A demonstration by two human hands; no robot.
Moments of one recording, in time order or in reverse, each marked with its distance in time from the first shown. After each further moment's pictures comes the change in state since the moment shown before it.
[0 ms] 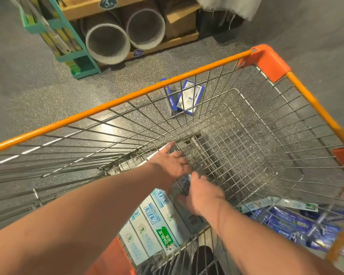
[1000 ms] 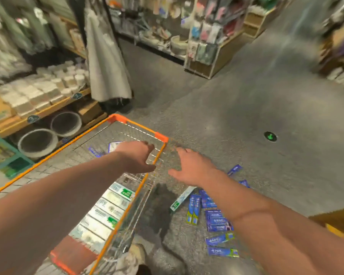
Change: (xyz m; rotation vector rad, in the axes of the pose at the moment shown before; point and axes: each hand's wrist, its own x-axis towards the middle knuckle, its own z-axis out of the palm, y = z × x) left_hand -0.222 0.281 -0.280 0.146 0.410 -0.057; right_hand -0.440 0.186 -0.022 0.380 0.638 0.173
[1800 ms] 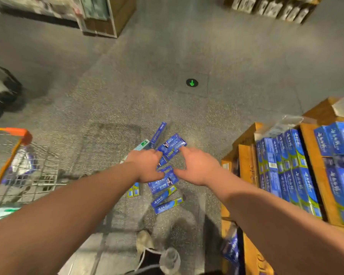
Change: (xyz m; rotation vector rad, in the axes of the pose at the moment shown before) left_hand 0.116 0.449 0.042 0.054 -0.161 0.455; right_hand -0.214 0.378 0.064 0.192 -0.022 0.399
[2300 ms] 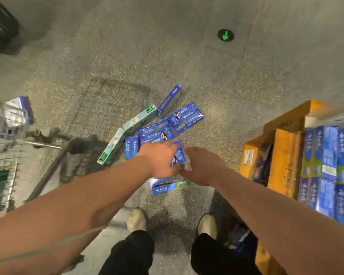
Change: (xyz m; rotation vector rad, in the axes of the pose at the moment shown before) left_hand 0.180 0.034 0.164 -0.093 -0.084 -0.042; right_hand 0.153 0.137 0.174 -0.063 -0.207 -0.139
